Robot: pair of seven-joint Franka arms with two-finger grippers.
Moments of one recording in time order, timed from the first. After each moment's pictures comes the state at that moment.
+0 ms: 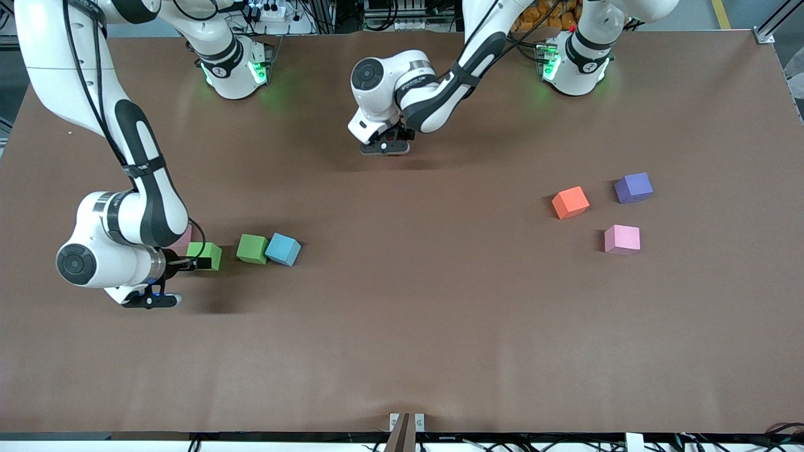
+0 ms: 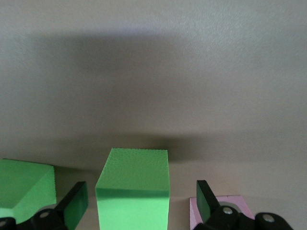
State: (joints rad) left arm -0.83 0.63 -0.35 -1.80 0.14 2.25 -1.20; right arm 0.04 0.63 -0.08 -1.69 0.06 2.06 -0.07
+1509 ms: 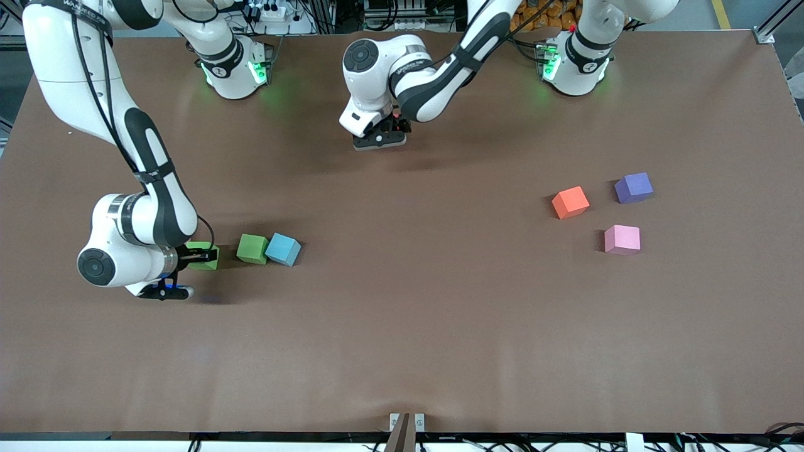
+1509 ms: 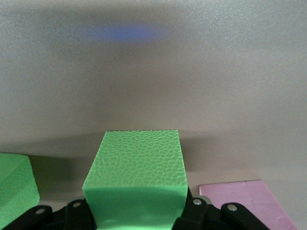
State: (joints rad) left arm -0.80 0.55 -0.32 -1.72 0.14 2.19 -1.33; right arm 0.04 0.65 -0.08 -1.72 0.06 2.03 -0.02
